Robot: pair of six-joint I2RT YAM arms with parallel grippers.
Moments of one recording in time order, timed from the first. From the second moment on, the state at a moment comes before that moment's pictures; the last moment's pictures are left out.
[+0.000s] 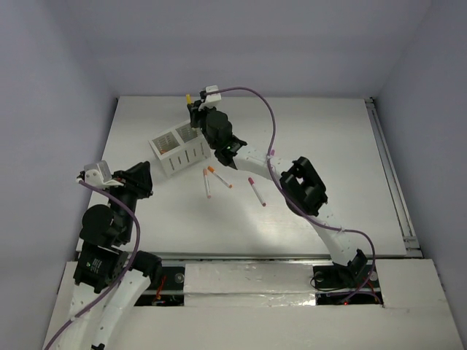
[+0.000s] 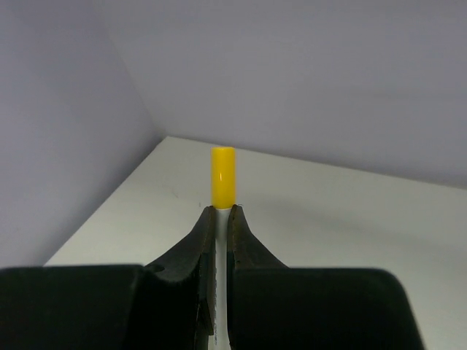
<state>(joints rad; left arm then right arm) -0.36 0.31 0.74 -0.31 -0.31 -0.43 0.84 2.42 2.06 0.54 0.40 0.17</state>
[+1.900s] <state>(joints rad) -0.37 0.34 0.74 -0.31 -0.31 -0.43 0.93 2.13 1.52 -0.07 0.11 0.36</state>
